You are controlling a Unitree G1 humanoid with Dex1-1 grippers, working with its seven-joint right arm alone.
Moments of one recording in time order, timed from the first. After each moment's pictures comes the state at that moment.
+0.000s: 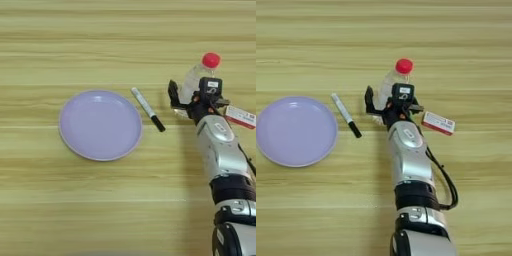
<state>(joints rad) -0.37 -0.19 -0.25 0.49 0.15 -0.01 0.12</state>
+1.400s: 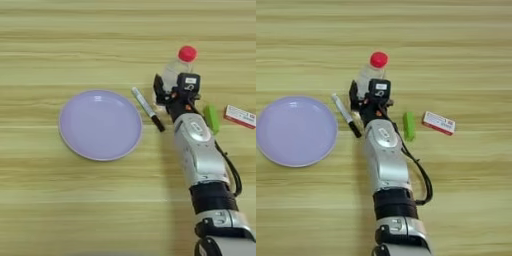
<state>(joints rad) -0.29 -0.06 -0.11 0.21 0.10 0.06 0.03</state>
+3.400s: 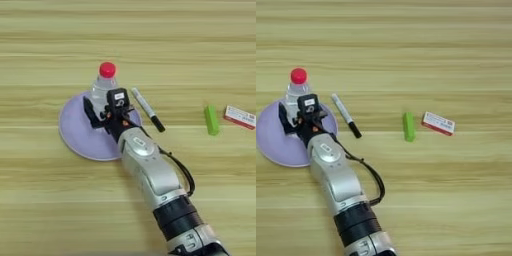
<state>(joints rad) -0.22 0.06 0.27 0.18 0.12 0.13 0.04</state>
